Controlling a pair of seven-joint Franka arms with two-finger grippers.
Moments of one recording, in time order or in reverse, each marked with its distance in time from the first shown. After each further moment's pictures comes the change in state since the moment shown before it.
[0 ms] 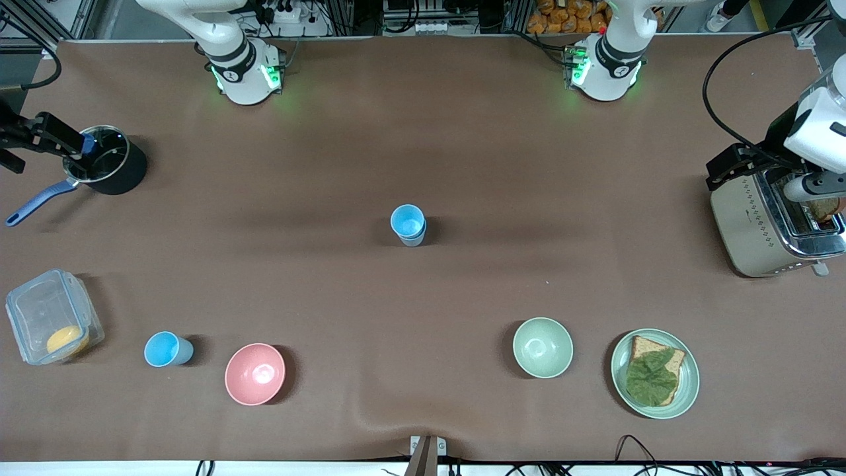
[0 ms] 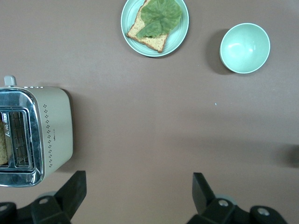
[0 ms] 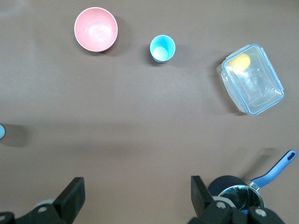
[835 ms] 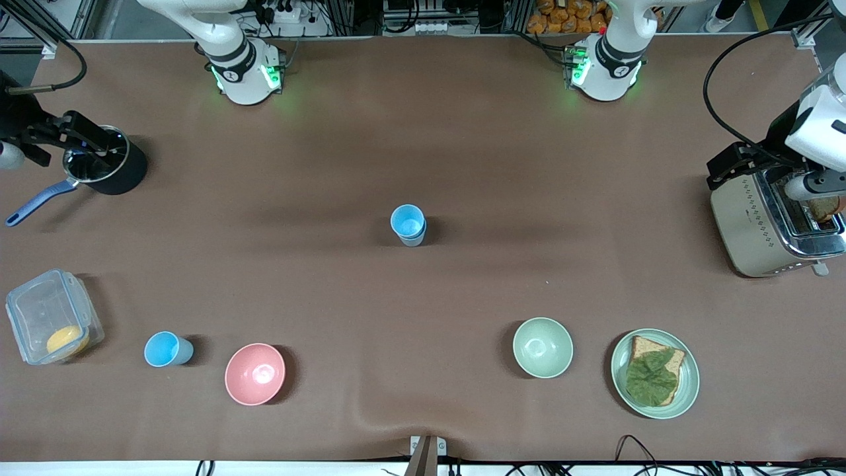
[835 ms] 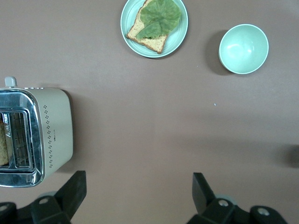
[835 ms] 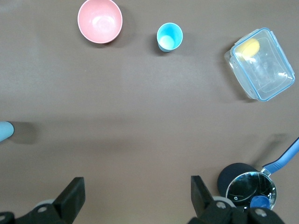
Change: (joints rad) left arm 0.000 0.000 -0.001 0.007 0.000 -0.001 0.001; right arm -0.041 0.002 0.092 0.003 0.000 -0.042 0.091
